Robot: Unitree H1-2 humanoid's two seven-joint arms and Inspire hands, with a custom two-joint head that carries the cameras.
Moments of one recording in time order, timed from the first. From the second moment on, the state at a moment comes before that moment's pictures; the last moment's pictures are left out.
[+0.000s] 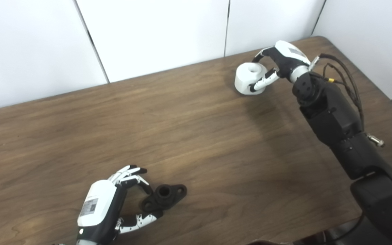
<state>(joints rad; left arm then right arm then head) 0.16 0.24 -0.31 -0.35 0.77 -0.05 -0.16 -0.48 -0.54 0.08 0.12 -0.68 0.46 0.28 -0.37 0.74</state>
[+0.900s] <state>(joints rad) 0.16 0.23 -0.31 -0.35 0.79 -0.05 -0.16 -0.48 -0.54 0.09 0.11 -0.63 0.42 0.24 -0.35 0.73</state>
